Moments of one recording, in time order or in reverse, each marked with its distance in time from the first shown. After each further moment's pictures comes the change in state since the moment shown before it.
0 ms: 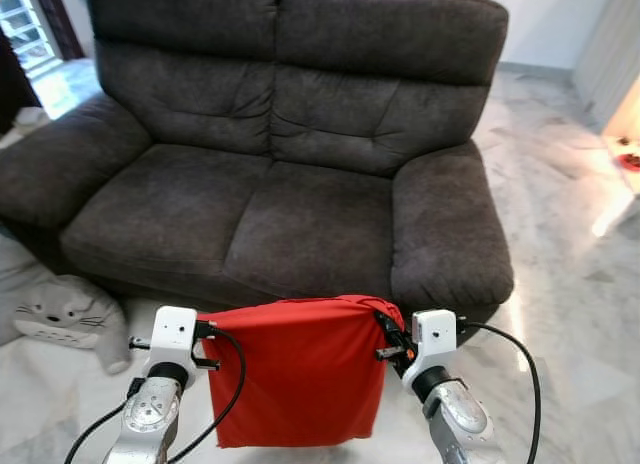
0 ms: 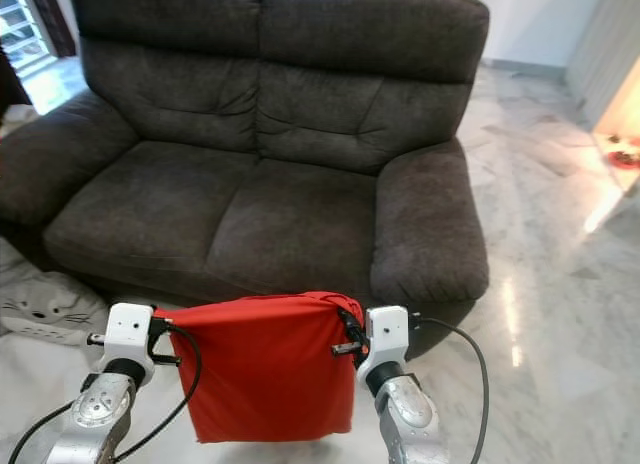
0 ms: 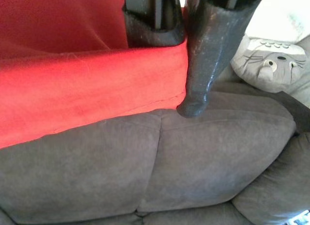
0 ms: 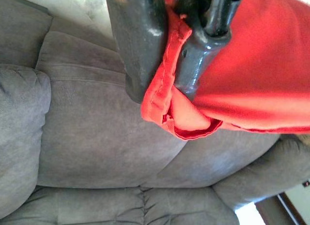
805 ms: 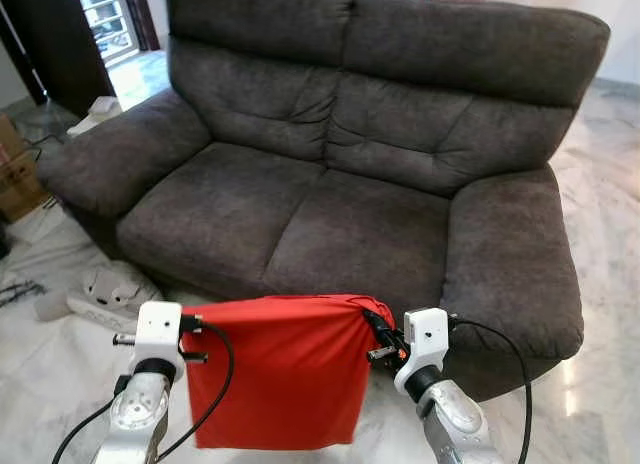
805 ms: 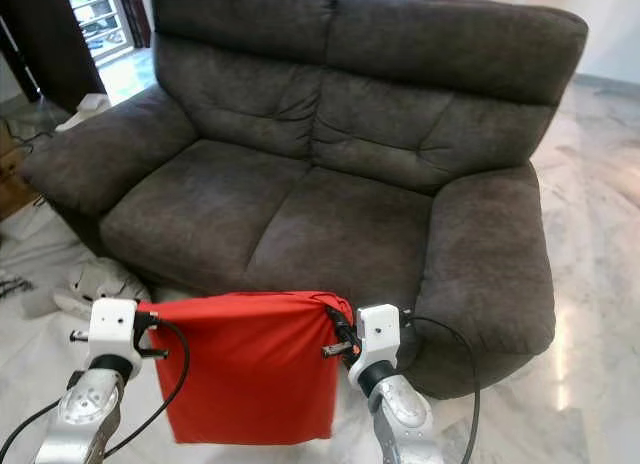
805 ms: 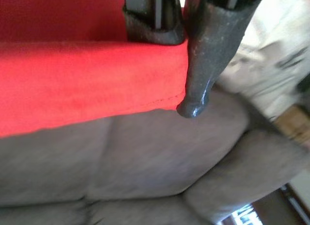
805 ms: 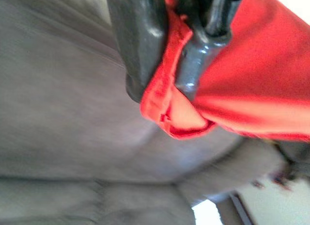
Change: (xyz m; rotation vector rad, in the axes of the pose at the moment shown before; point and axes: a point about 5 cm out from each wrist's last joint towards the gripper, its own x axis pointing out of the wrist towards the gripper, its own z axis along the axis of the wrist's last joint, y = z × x) left arm 0.001 0.004 0.008 -0.014 -0.037 0.038; right arm -0.004 0.005 -0.004 0.014 -0.004 0.032
